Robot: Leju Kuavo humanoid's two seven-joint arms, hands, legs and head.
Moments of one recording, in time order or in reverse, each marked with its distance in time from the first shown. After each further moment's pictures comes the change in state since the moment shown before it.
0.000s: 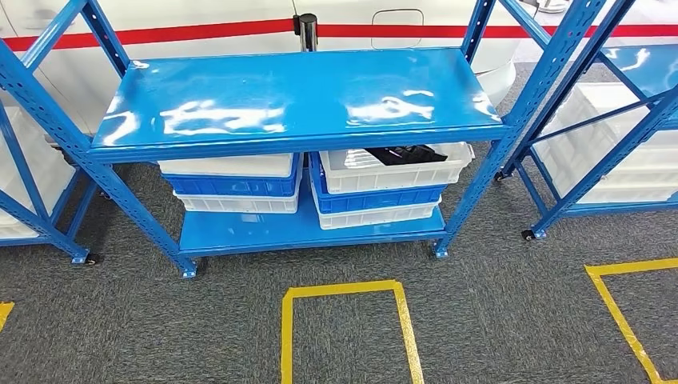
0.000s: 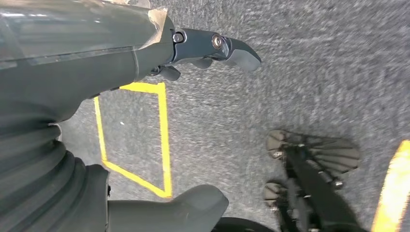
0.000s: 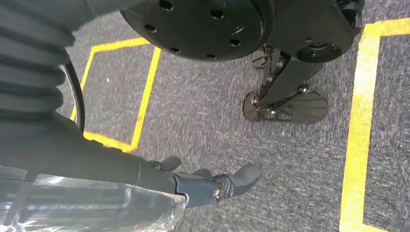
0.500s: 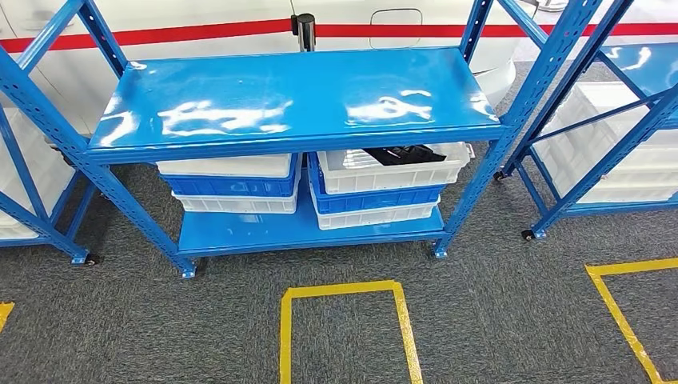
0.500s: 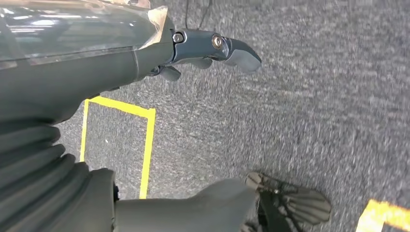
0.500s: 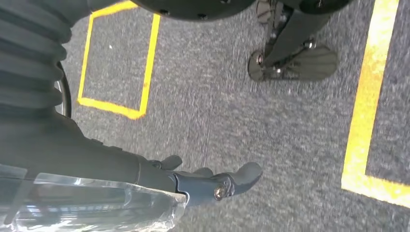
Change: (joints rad) left arm -0.075 -0.045 0.330 0.038 -0.308 0.128 -0.037; right arm -0.061 0.036 -0.028 0.075 0.137 -0.178 0.026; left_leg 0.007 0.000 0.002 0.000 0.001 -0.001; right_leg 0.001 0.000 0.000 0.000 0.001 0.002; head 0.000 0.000
